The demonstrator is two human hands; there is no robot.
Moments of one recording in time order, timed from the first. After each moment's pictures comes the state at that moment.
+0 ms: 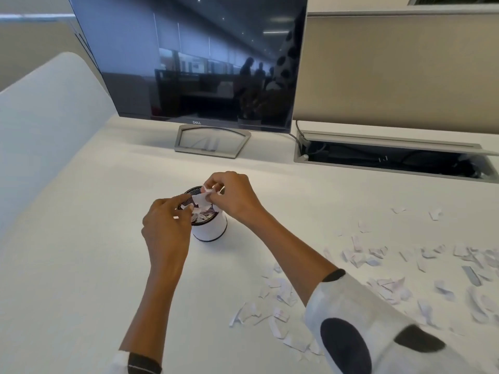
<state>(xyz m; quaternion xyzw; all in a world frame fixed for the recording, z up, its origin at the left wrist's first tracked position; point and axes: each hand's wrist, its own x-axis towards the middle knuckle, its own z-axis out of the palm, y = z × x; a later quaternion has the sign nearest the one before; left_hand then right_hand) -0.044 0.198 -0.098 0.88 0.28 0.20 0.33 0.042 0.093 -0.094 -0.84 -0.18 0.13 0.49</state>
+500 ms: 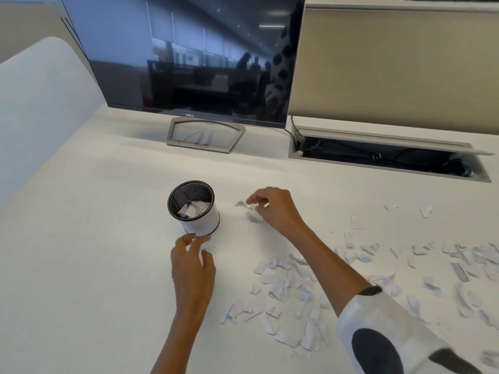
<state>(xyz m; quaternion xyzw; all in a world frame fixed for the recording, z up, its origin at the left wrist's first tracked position) -0.089 0.157 -0.174 0.89 0.24 0.12 0.36 0.048 0.015 -0.146 -0.89 -0.12 0.12 0.42</state>
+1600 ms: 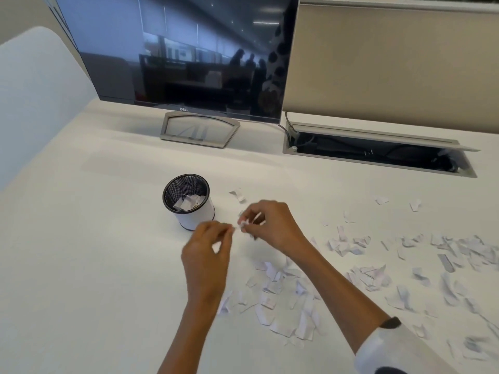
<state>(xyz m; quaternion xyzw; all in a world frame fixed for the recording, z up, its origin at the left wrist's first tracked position) -0.085 0.127 -0.142 0.87 0.14 0.23 0.41 -0.001 0.006 -0.131 -0.86 -0.13 0.16 0.47</state>
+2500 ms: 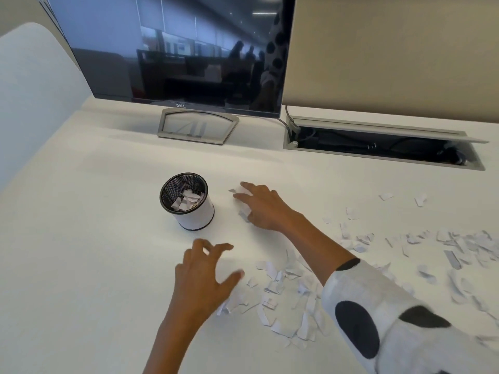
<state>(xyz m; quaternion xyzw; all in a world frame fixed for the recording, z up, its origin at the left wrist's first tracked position) -0.106 0.149 -0.149 0.96 0.09 -0.09 0.25 0.054 0.019 -0.165 -0.93 -0.29 0.20 0.10</state>
